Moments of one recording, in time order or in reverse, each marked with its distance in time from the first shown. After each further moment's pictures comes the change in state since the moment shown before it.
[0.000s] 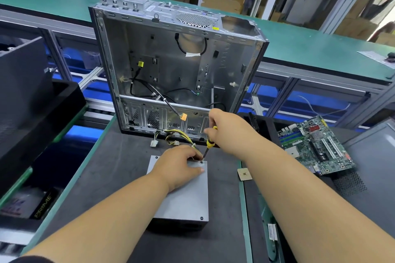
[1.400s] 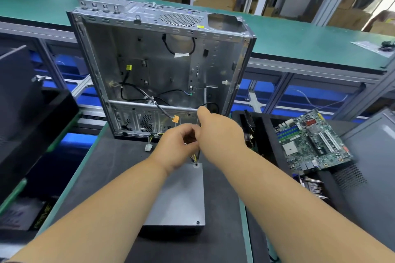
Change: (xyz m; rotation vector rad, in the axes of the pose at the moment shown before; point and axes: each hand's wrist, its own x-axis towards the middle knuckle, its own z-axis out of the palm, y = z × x) left_hand 0.026 0.042 -0.025 -0.563 0.058 0.074; right_hand 0.004 -0.008 0.021 -0.159 0.200 0.082
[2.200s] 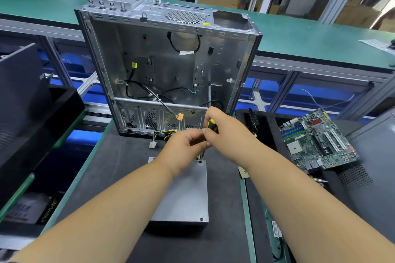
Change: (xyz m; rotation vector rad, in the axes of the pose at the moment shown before) left_hand -0.010 0.002 0.006 -0.024 -0.038 -0.061; right_hand -0.015 0.022 -0.012 0.469 -0.140 -0.065
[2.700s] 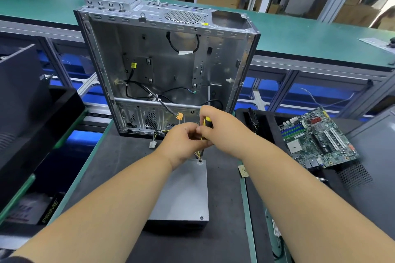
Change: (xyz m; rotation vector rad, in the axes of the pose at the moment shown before) left_hand 0.011 0.006 -0.002 -0.070 0.058 -0.146; right_hand 0.013 -0.005 0.000 -0.063 -0.050 -0.013
